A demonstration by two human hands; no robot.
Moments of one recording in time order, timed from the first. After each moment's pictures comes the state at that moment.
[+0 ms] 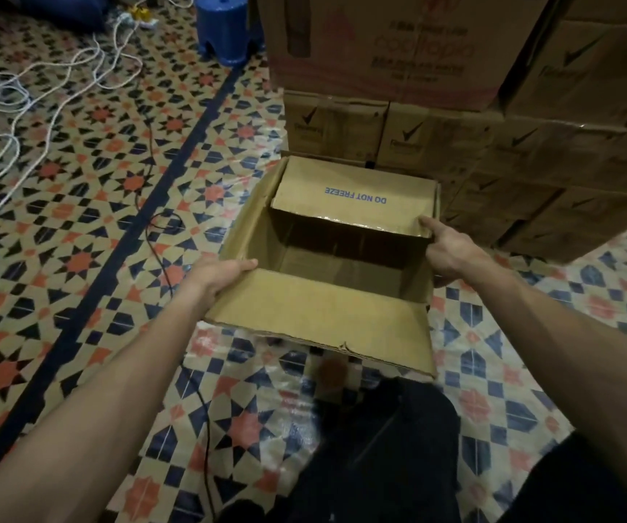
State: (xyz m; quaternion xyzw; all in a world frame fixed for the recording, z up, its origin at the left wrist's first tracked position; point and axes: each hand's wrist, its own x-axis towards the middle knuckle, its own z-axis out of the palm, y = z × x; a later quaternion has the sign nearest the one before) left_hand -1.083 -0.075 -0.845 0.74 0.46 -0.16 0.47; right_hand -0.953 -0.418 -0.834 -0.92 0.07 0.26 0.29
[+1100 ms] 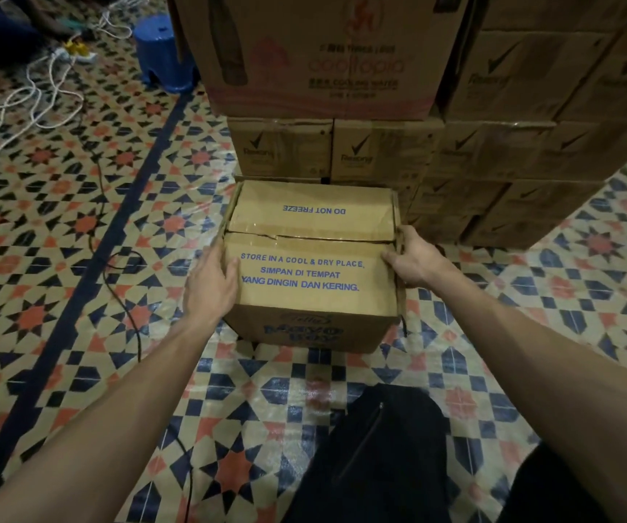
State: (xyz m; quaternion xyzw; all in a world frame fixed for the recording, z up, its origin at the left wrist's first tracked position) left_hand -1.035 -0.094 -0.883 0.93 0.18 0.02 0.31; right_hand -0.959 -0.424 -0.836 -0.91 0.08 0.21 0.34
